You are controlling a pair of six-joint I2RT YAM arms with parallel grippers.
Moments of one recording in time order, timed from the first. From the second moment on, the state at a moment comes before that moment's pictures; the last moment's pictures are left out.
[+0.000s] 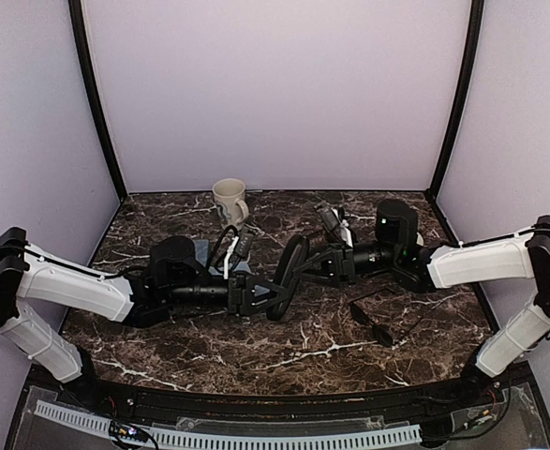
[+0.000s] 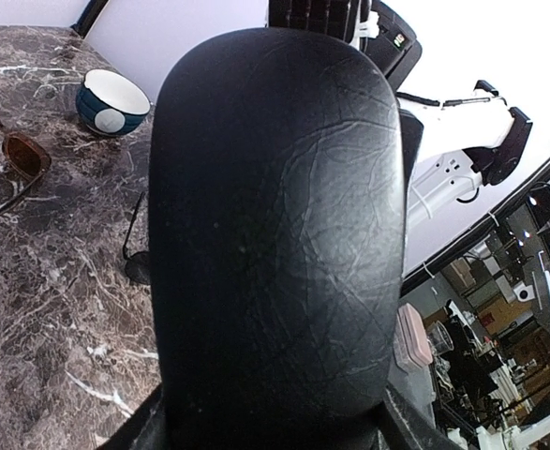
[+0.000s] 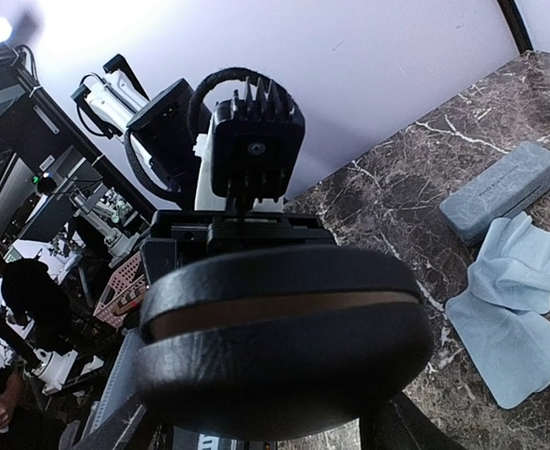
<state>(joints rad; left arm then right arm) -0.97 1.47 0.64 0.69 0.47 -0.71 0.74 1.51 0.75 0.61 -0.97 0.51</state>
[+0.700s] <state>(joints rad) -0.97 1.50 0.59 0.82 0.51 -0.72 0.70 1.52 0.75 0.55 -1.04 0.46</state>
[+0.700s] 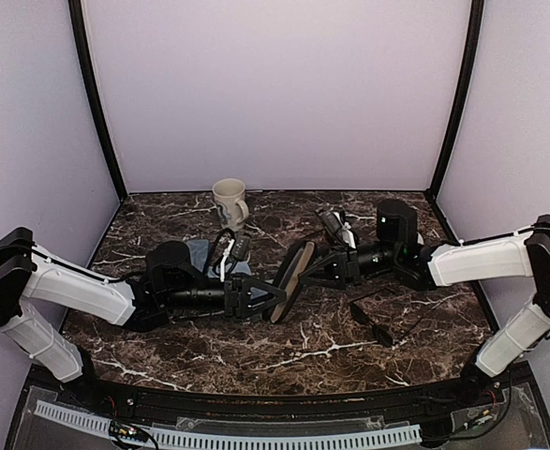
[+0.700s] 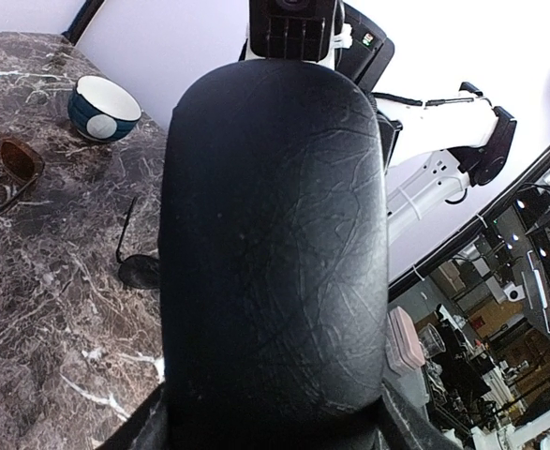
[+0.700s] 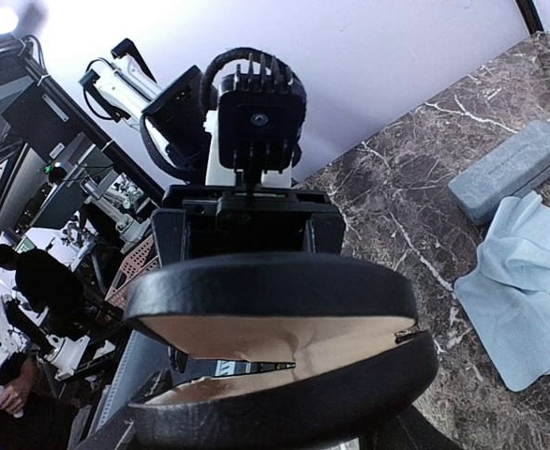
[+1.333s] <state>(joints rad) -0.95 1.44 0.54 0.81 0.44 -0.71 0.63 1.55 0.76 0.38 -0.88 0.44</state>
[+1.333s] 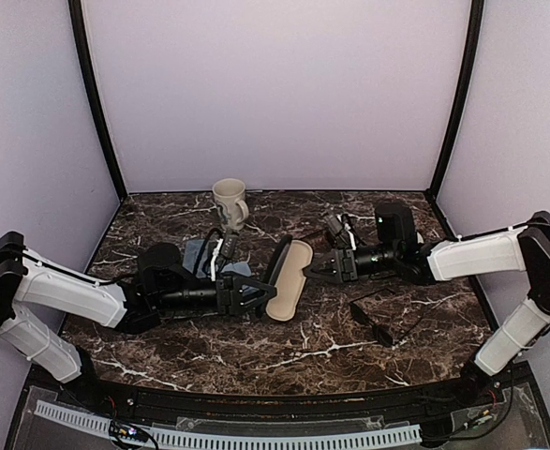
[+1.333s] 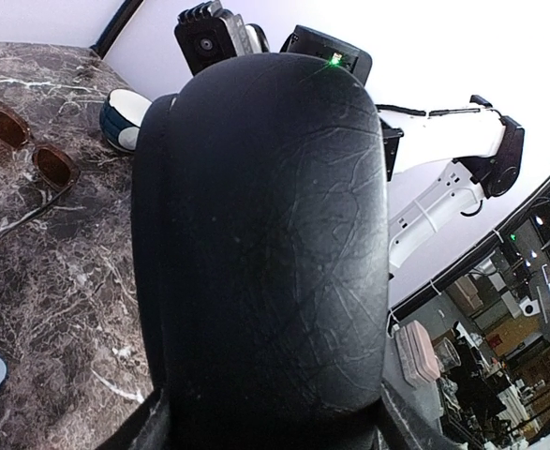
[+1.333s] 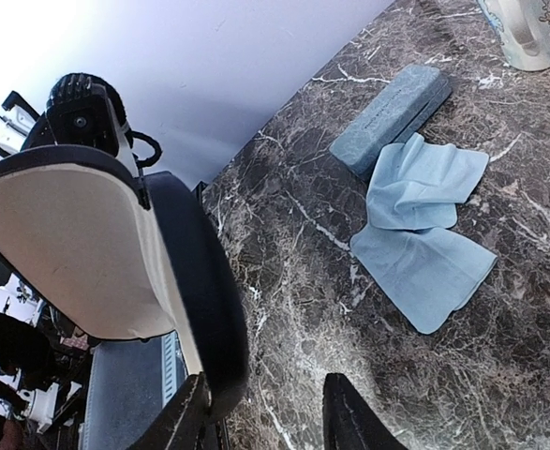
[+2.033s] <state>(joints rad) -0.96 1.40 0.75 0.16 0.31 -0.51 0.62 1.39 0.75 0.19 -0.72 0.41</state>
